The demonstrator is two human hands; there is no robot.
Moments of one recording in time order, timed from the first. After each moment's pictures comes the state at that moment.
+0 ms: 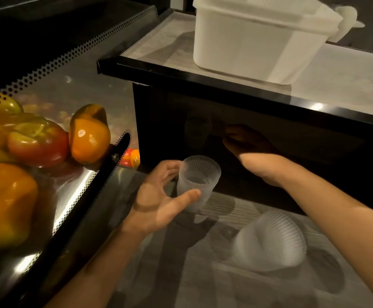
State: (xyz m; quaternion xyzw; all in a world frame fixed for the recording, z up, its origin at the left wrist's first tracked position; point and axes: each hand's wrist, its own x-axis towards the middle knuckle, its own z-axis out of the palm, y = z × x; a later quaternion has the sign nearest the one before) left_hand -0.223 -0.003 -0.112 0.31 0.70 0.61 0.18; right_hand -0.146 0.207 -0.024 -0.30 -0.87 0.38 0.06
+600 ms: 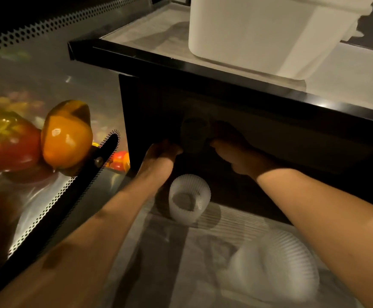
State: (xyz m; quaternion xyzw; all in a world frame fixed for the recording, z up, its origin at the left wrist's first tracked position) left_hand -0.289 0.080 -0.104 0.11 0.79 0.55 0.26; right_hand -0.222 0.238 -0.072 -0.35 -0.84 0.41 0.03
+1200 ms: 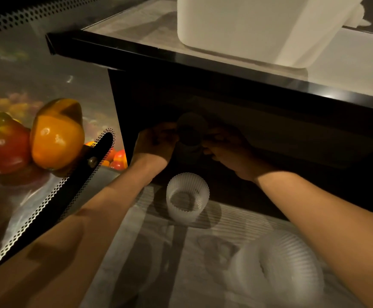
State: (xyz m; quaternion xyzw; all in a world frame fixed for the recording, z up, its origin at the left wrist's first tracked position) left_hand -0.307 0.095 -0.107 0.15 0.75 0.63 0.14; right_hand -0.206 0.235 -0.082 -0.29 -0.80 0.52 0.04
